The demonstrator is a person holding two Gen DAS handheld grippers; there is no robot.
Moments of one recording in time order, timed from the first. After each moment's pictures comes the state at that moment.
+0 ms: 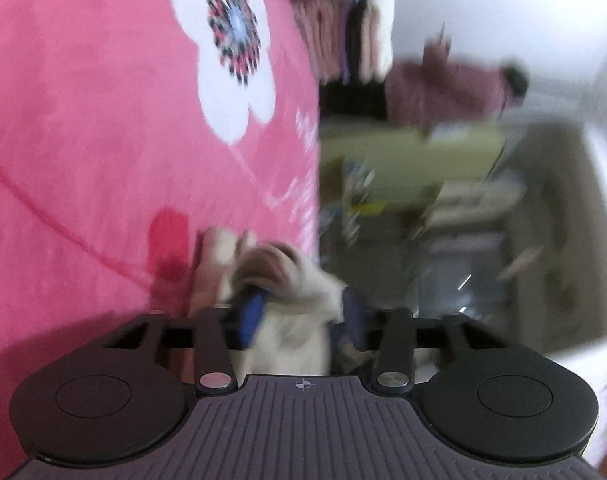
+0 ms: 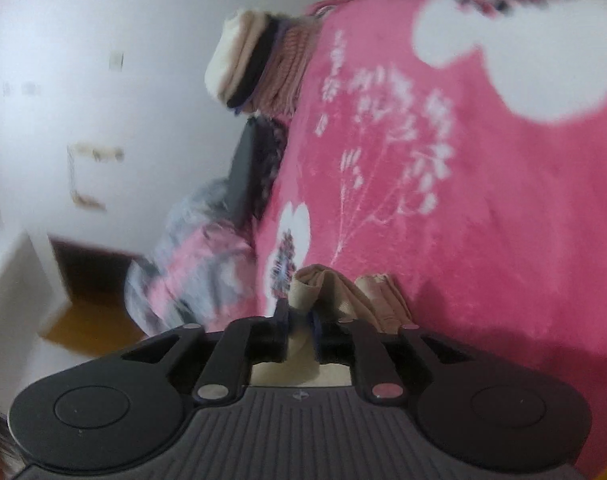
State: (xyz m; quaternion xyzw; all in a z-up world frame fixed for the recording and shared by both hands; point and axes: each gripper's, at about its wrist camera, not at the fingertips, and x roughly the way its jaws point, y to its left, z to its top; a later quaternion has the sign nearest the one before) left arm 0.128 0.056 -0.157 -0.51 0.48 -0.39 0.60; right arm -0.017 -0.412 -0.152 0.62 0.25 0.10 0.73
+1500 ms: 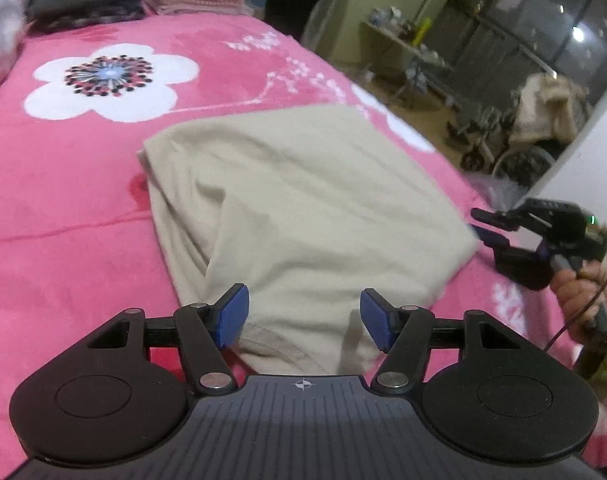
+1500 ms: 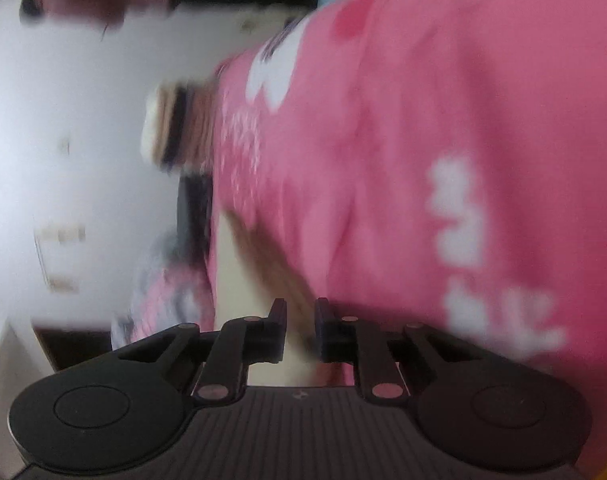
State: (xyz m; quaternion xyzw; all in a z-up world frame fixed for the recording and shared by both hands) left arm -0.015 0.006 -0.076 0.02 0.44 -0.44 0.78; right arm -0.185 -0.408 -0.179 0.69 0.21 -0.01 0.69
